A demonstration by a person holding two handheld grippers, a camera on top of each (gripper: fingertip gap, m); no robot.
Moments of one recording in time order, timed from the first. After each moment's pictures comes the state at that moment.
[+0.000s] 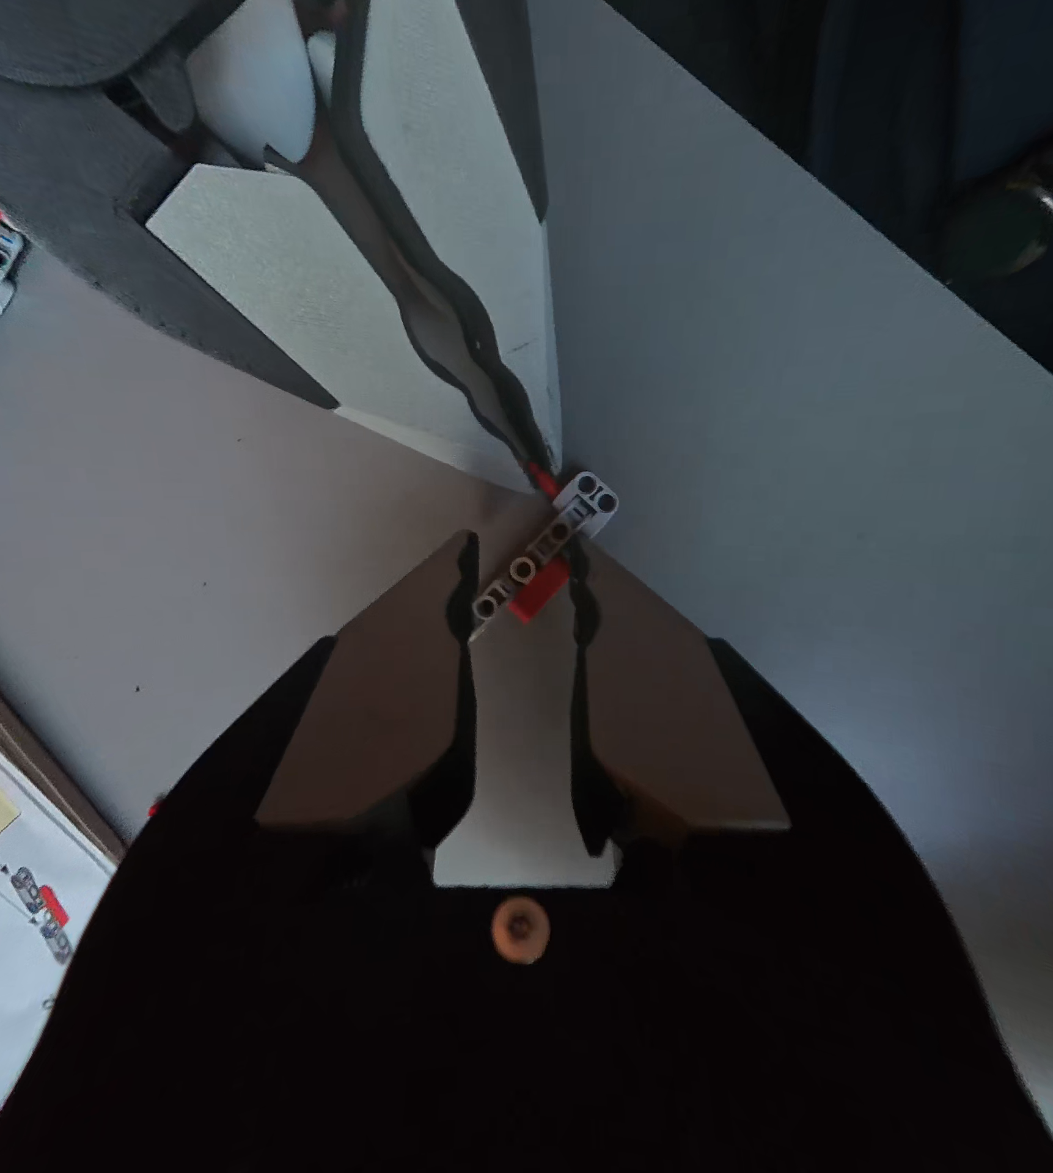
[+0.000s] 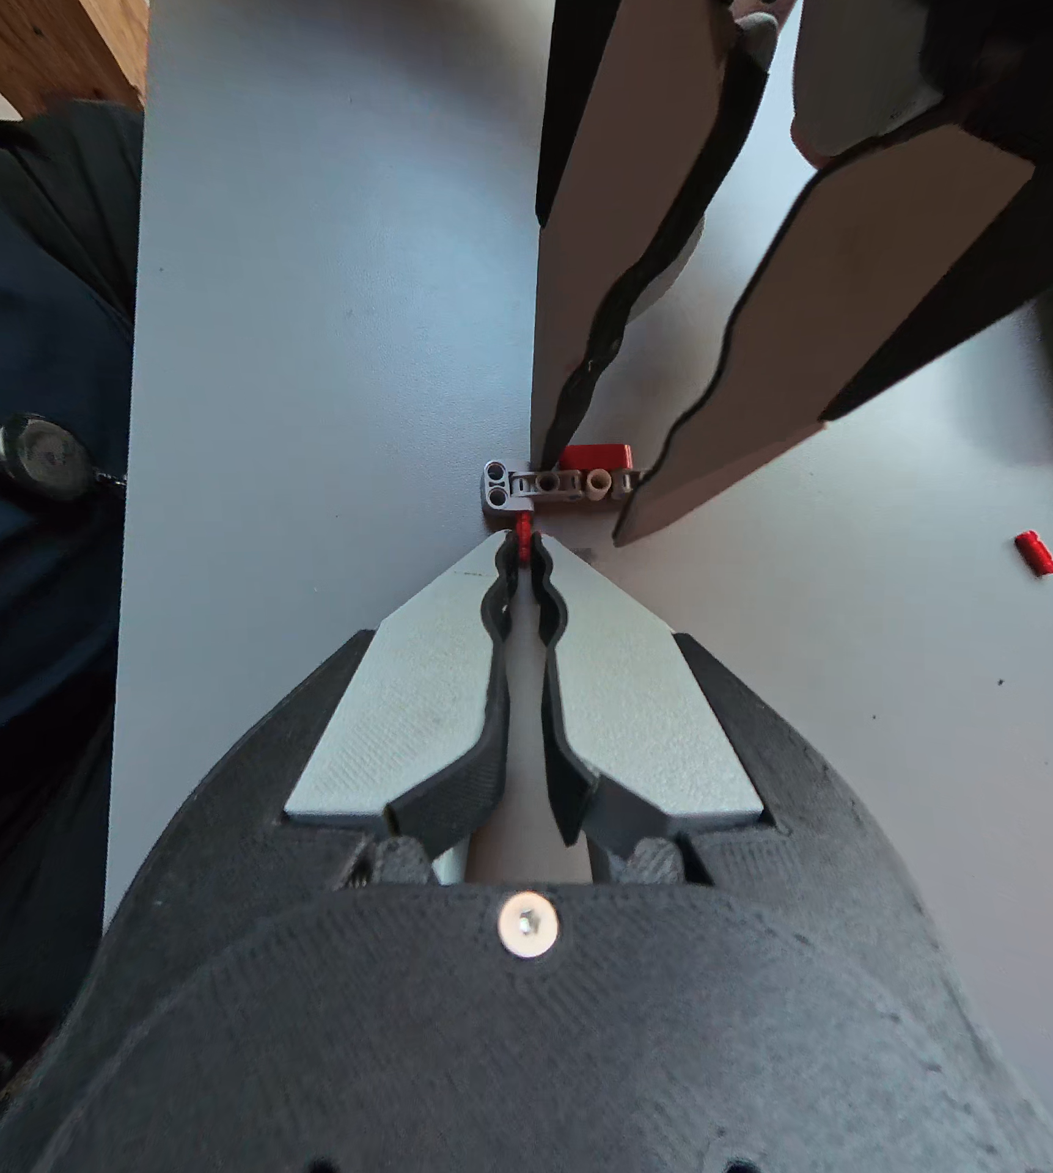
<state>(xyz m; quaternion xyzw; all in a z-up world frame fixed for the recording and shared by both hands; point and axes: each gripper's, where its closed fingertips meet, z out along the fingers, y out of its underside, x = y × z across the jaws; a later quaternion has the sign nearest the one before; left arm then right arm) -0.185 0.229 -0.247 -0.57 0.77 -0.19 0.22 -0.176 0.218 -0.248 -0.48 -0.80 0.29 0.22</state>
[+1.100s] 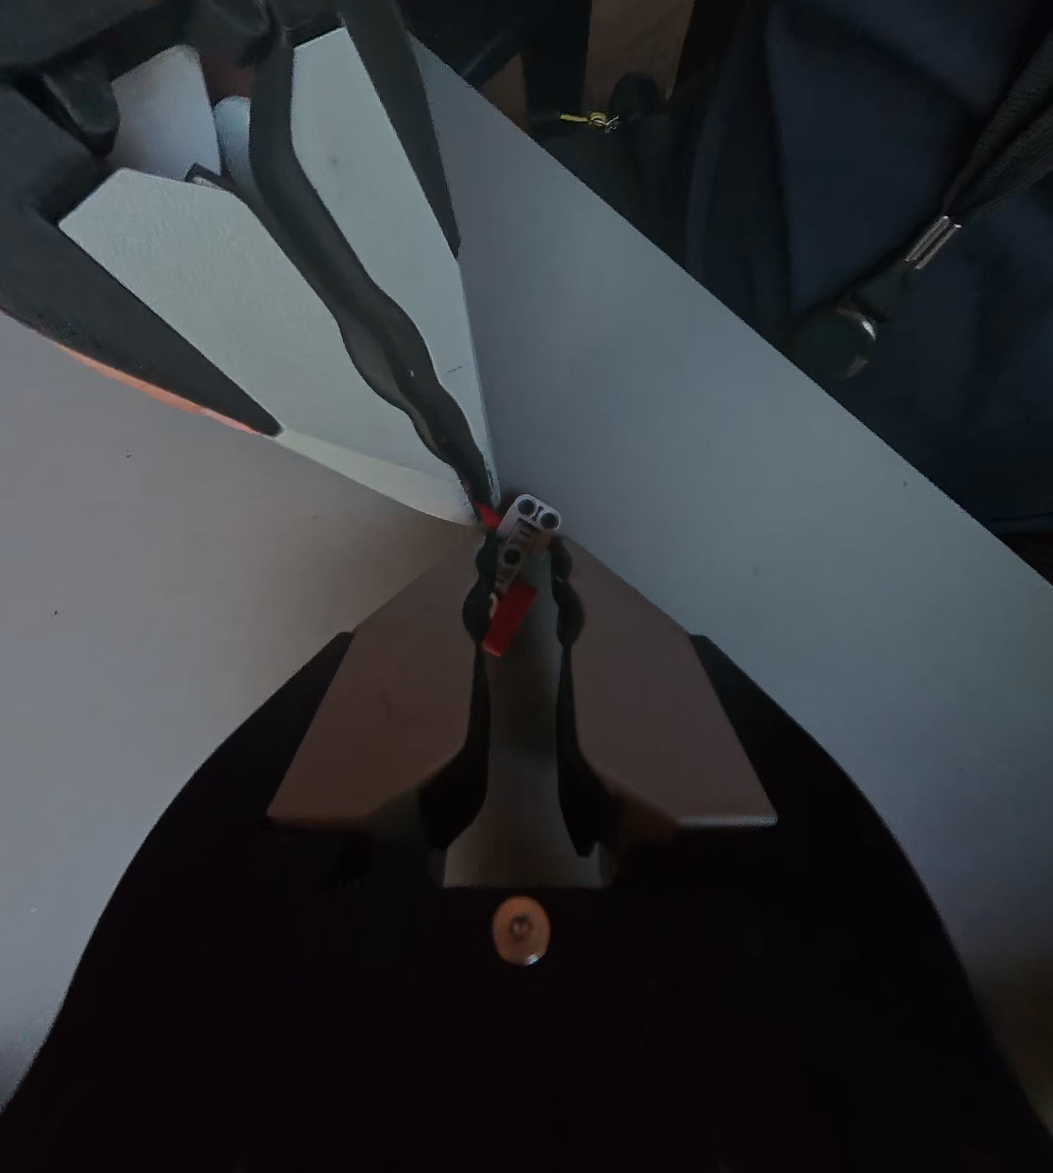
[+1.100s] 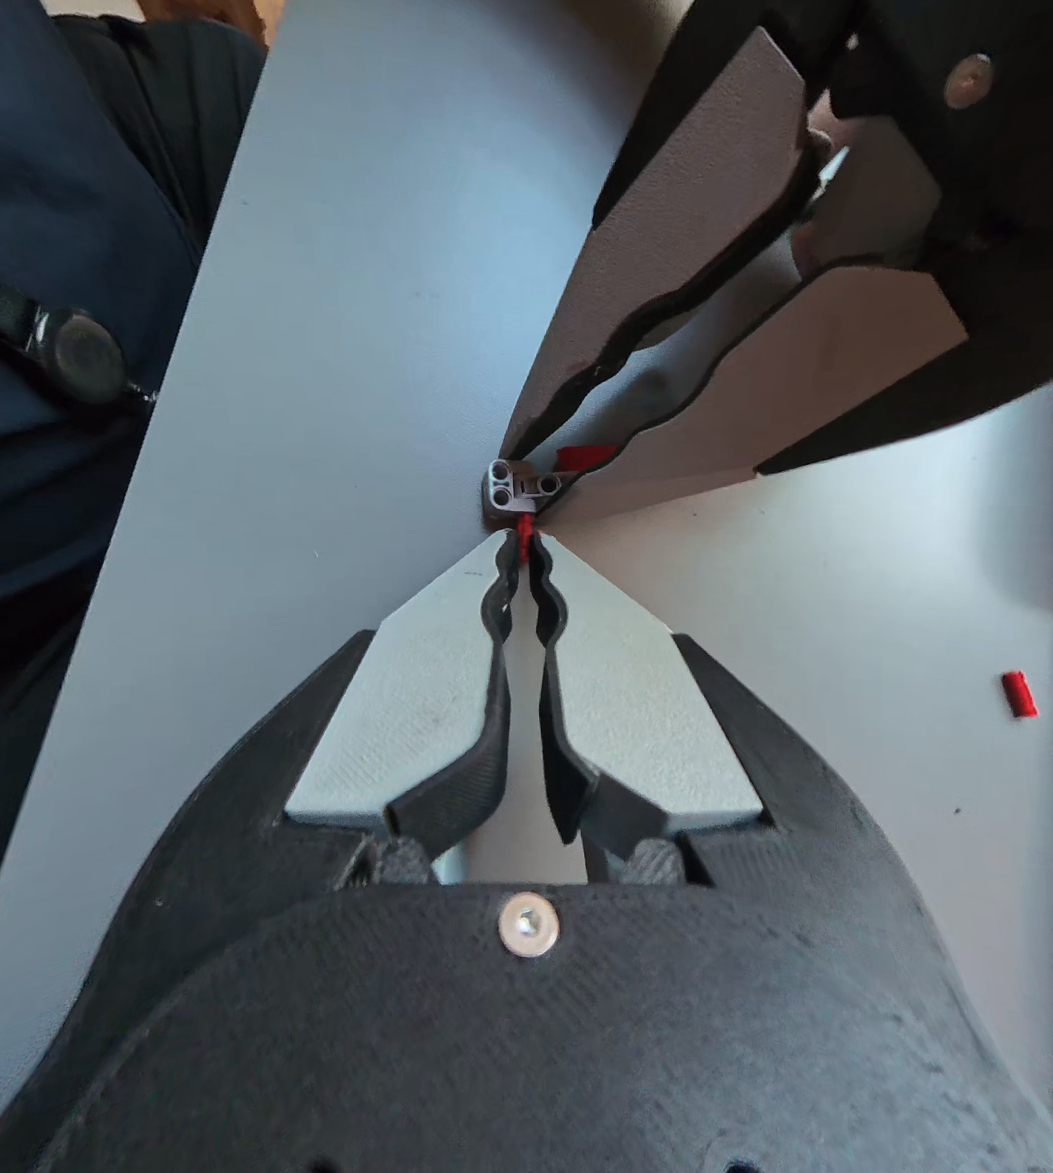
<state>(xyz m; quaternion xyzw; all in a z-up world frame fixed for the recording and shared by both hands) -0.180 0.201 -0.248 -0.58 0.73 -0.31 0.21 -0.178 0.211 -0.248 -0.37 -0.86 0.30 0.20</state>
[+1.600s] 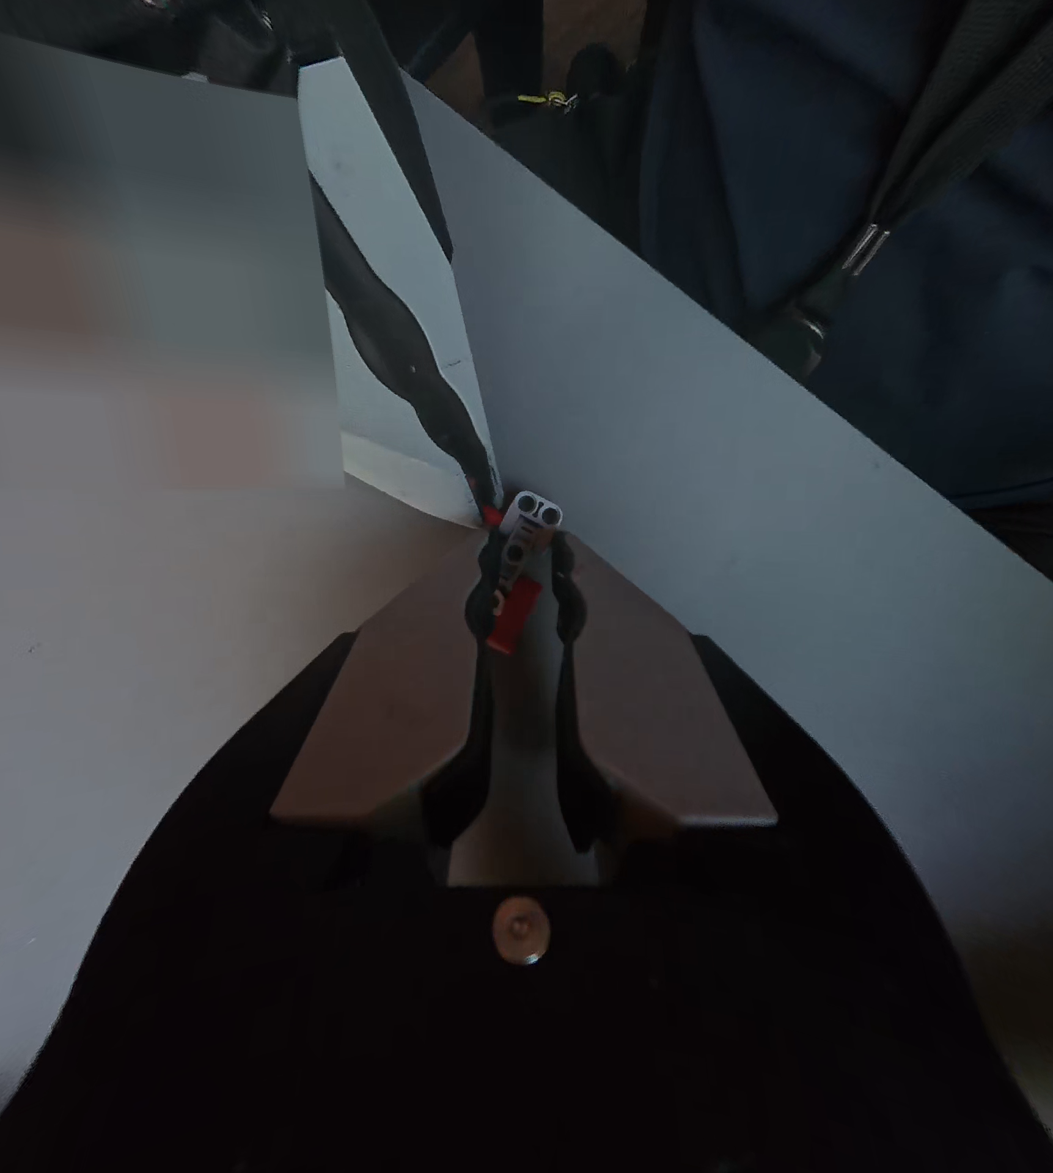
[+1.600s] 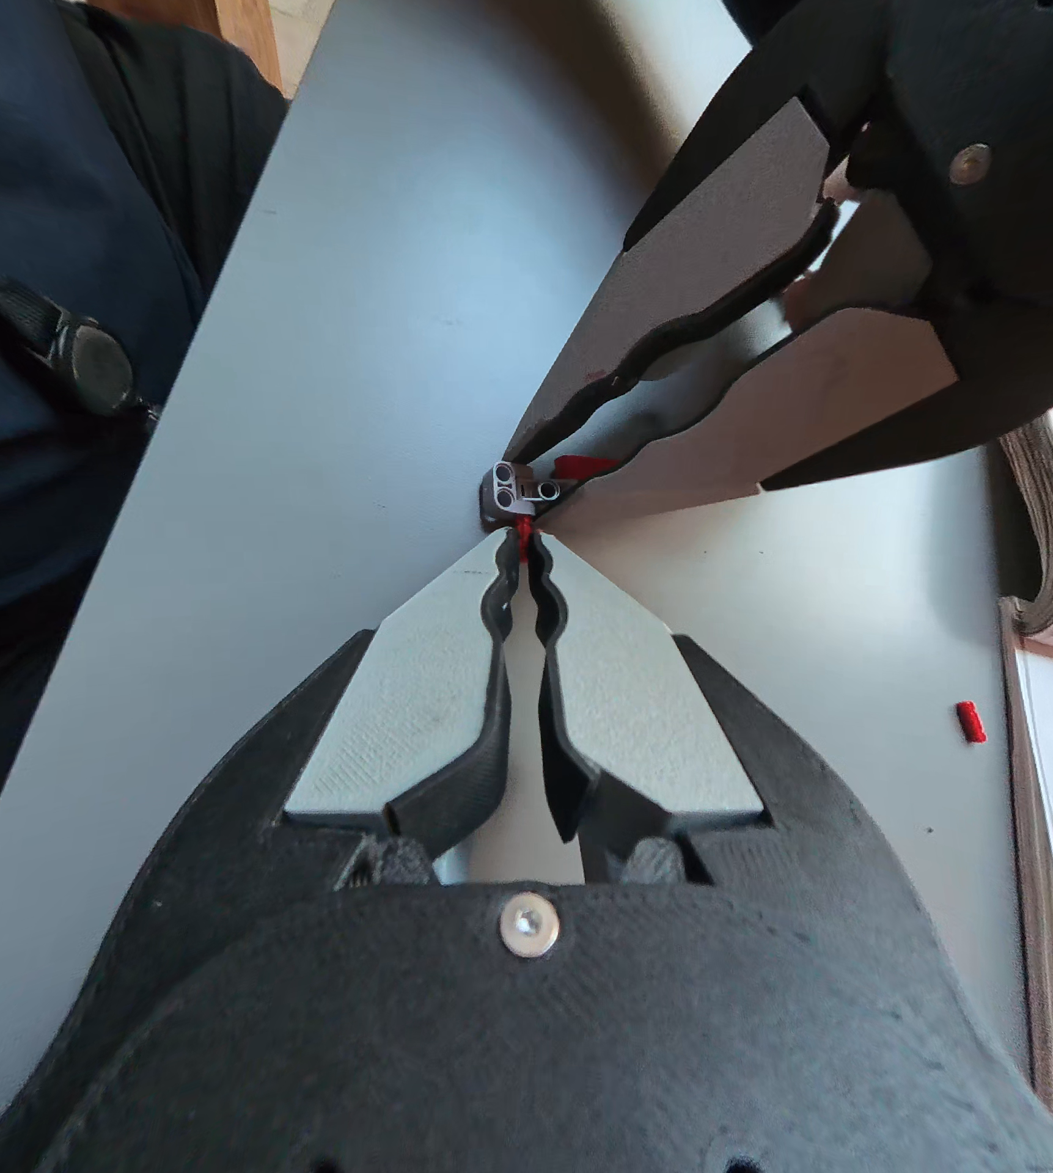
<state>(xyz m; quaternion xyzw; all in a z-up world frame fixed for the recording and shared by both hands) -0.181 0.190 -0.248 -0.56 0.75 -0.29 0.20 -0.179 0.199 -0.248 -0.33 -0.85 0.30 0.28</state>
